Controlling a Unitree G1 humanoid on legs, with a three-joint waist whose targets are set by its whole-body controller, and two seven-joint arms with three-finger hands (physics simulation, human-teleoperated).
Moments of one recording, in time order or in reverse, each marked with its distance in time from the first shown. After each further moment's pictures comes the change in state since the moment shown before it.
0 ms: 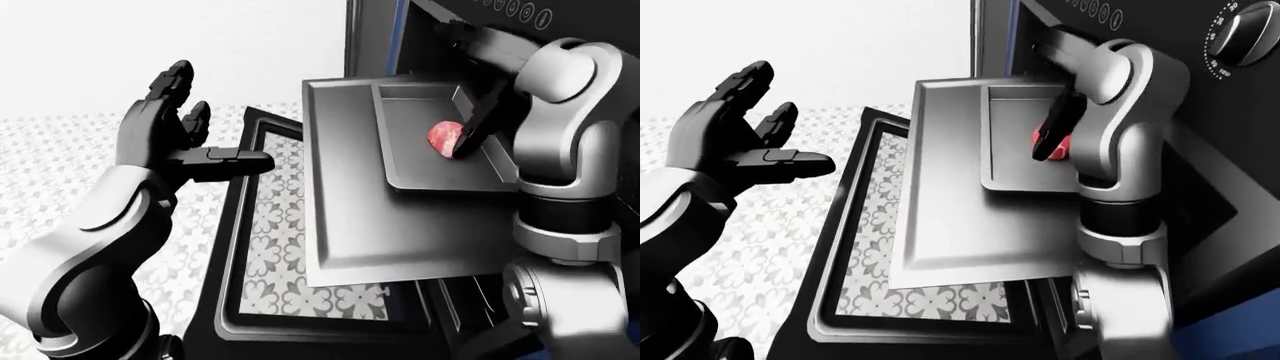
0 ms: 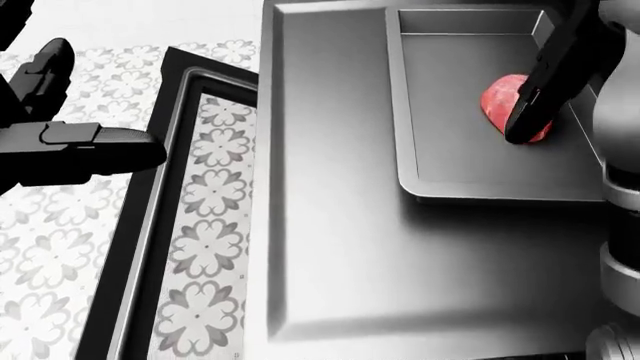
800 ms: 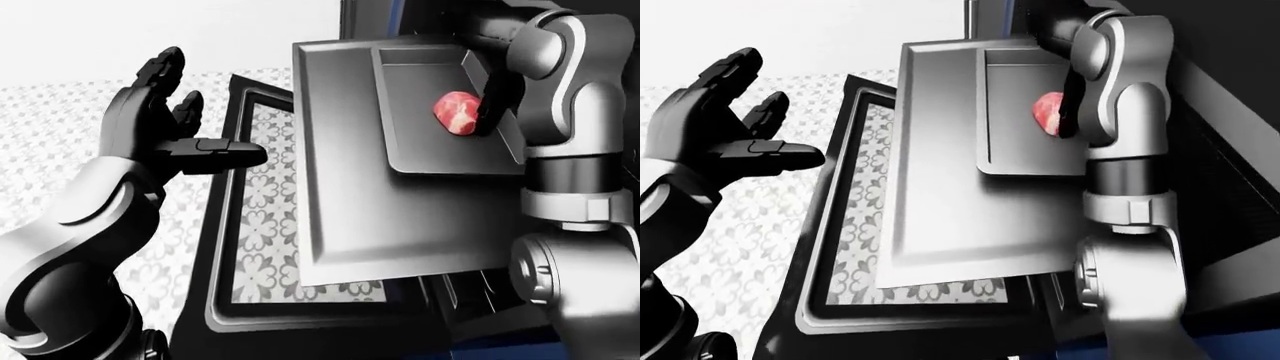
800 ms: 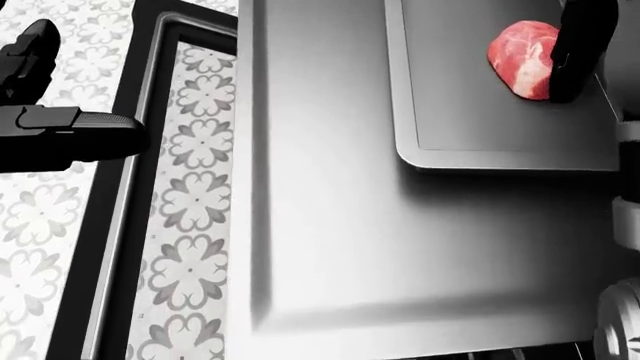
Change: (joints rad) left arm -0.027 0.079 0.012 0.023 -0.129 -0.018 0.068; right arm -0.150 -0.034 -0.009 0.326 -0.203 -0.368 -0.118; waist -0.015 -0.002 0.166
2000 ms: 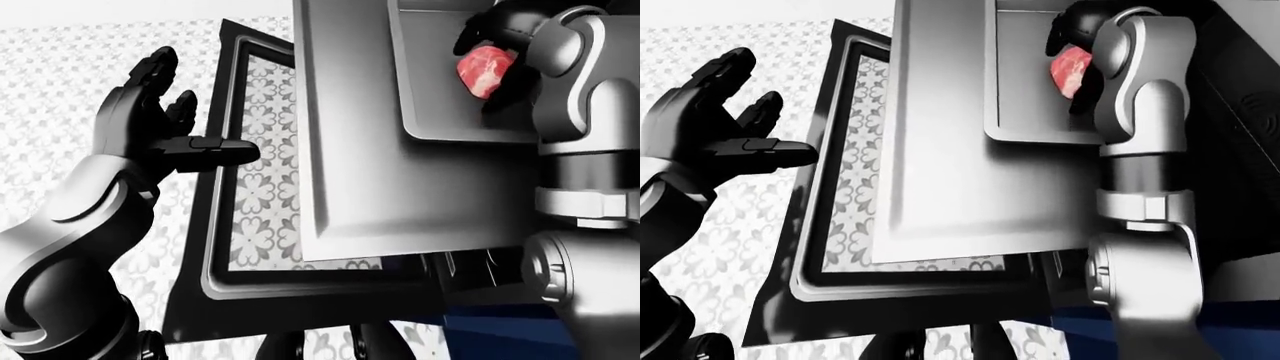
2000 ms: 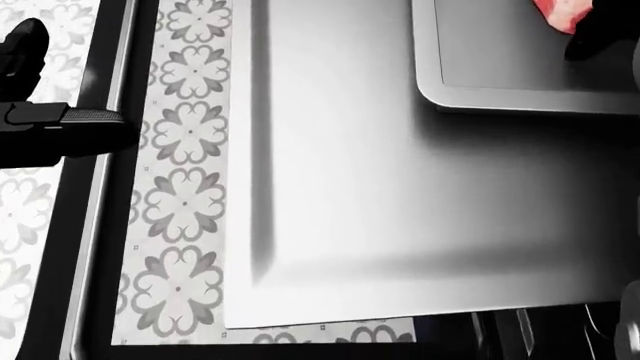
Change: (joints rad) left arm 0.006 0.012 0.011 0.024 0.035 -0.019 -0.038; right arm -0.005 -0.051 -0.013 0.064 -0.004 0.030 -0.105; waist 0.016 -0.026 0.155
